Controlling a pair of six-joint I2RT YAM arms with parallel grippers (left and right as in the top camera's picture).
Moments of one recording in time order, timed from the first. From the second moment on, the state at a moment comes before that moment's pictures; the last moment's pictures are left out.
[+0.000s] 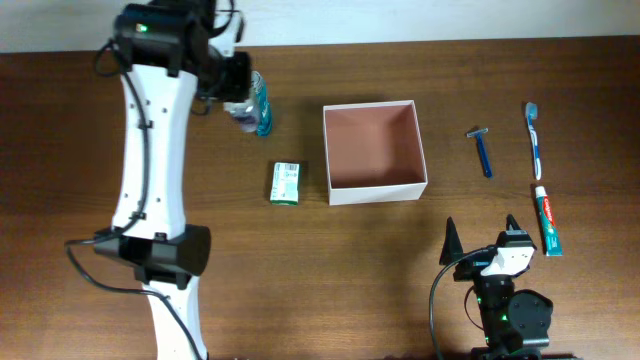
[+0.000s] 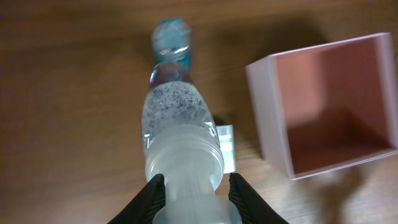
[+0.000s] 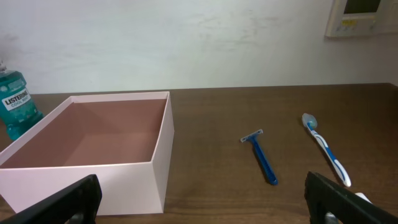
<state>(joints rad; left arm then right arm) -0.21 2.21 2.73 -1.66 0.11 -0.07 0.01 0.01 0.01 -0.07 -0.01 0.04</state>
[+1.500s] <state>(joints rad) -0.47 2.40 2.69 -1.12 0.18 -0.12 0.01 0.01 0.01 -0.07 -0.01 0.04</state>
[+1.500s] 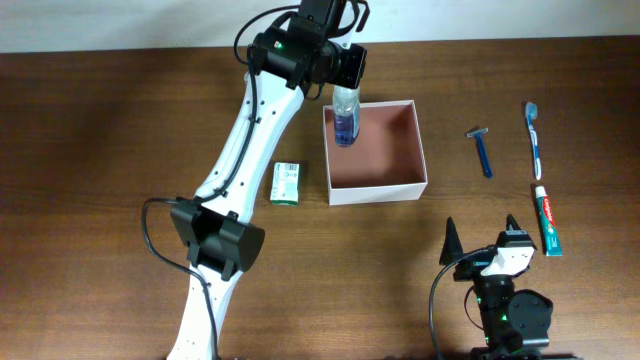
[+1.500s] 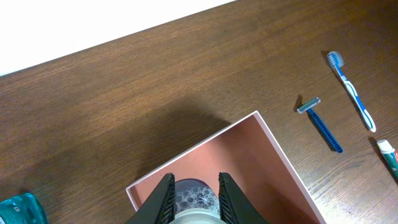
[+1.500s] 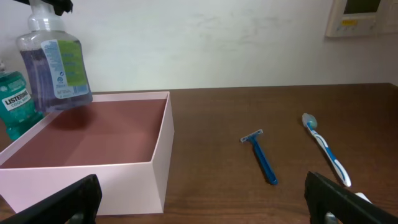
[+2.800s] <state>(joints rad) -0.47 2.51 2.69 -1.09 0.15 -0.12 0.01 0.01 0.01 -0.07 -0.01 0.04</state>
